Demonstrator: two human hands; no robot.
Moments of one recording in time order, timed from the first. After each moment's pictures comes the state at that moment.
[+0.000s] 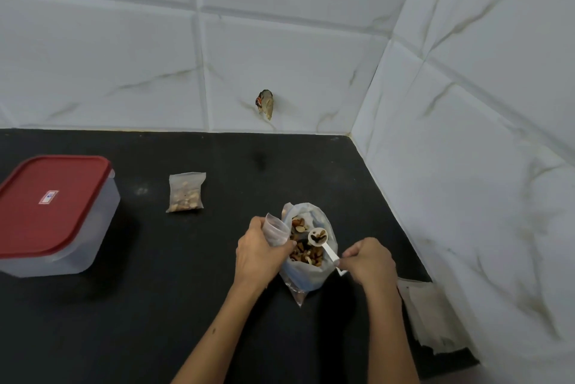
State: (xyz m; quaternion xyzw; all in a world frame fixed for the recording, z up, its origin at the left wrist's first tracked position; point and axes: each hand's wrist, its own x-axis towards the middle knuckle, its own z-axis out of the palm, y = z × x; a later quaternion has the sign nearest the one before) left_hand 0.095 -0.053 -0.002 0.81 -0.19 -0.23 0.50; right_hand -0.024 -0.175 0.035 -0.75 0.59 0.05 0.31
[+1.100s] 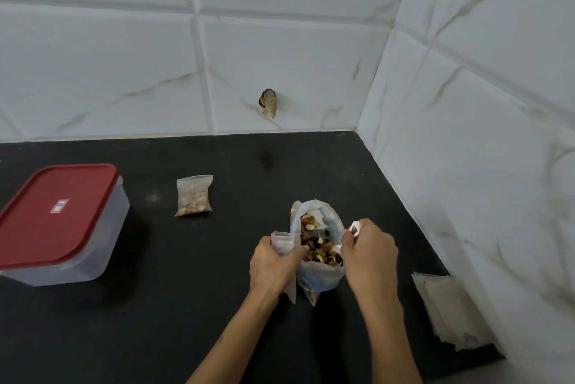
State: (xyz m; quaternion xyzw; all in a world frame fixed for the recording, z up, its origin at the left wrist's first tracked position) left_hand 0.081 -0.056 -0.025 0.78 -0.08 -0.31 0.54; right_hand -0.013 -0.156 0.029 -0.81 0.51 -0.15 0.22
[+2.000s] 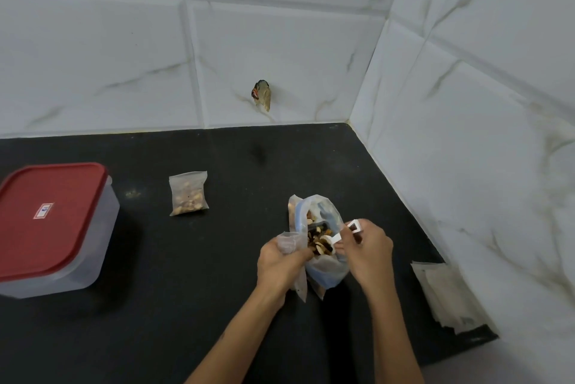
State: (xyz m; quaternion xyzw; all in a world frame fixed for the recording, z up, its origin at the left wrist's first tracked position) left_hand 0.086 -0.051 -0.033 0.70 -0.06 -0.42 0.58; right_hand -0.009 -0.151 0.000 -0.74 0.54 -0.21 0.34
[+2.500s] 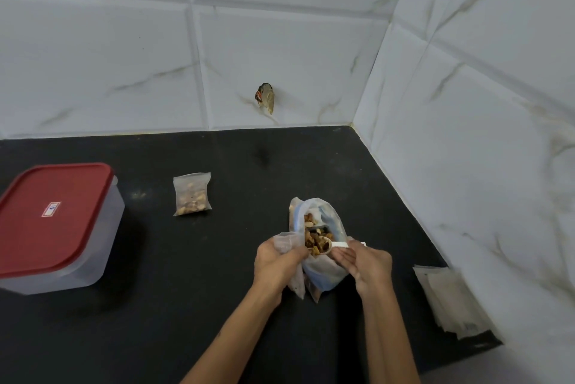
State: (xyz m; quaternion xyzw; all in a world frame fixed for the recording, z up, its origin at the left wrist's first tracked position) left_hand 0.088 -0.047 -0.022 0.69 -0.04 -0.41 0.60; right_hand -0.009 -0.154 -0.008 -0.33 0.59 -0.28 0.68
